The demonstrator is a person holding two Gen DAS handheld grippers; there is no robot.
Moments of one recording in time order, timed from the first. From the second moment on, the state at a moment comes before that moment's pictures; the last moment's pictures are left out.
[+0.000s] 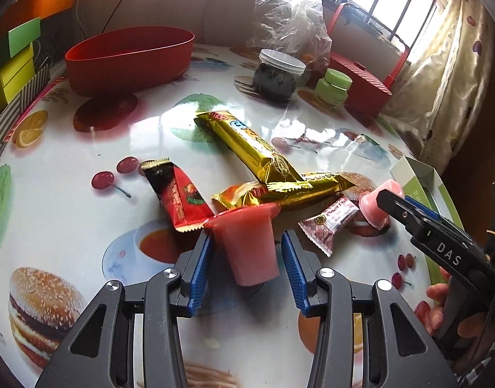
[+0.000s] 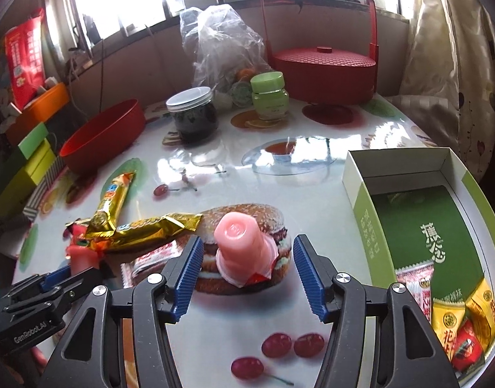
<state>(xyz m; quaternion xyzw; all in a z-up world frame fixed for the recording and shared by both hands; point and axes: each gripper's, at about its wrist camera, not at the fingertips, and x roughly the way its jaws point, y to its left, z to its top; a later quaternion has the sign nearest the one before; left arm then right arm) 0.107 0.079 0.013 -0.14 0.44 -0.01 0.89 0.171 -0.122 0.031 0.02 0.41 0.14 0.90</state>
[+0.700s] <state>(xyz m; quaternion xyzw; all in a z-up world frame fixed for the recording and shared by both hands) 0.109 0.080 0.012 -0.14 0.44 -0.01 0.89 0.183 -0.124 0.021 0.03 0.43 0.12 0.90</state>
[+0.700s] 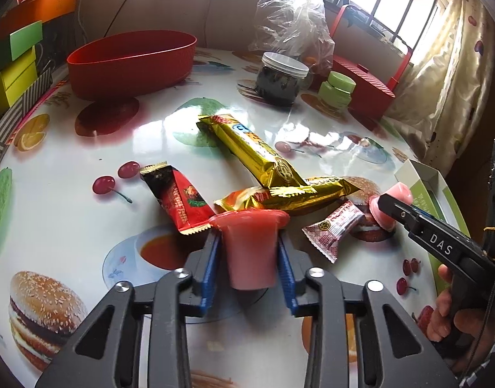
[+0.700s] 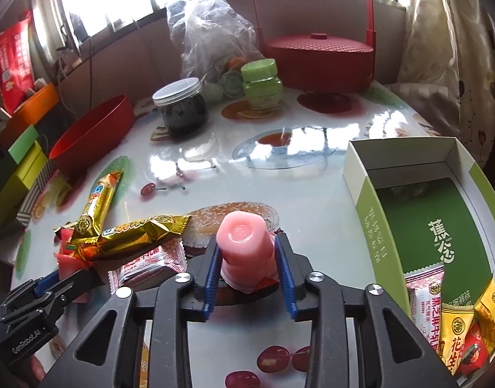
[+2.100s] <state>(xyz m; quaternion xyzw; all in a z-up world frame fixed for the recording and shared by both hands) 0.073 0.056 0.033 -0.11 0.41 -0.04 0.90 0.126 -0.155 0.041 0.06 0.39 0.12 0.91</state>
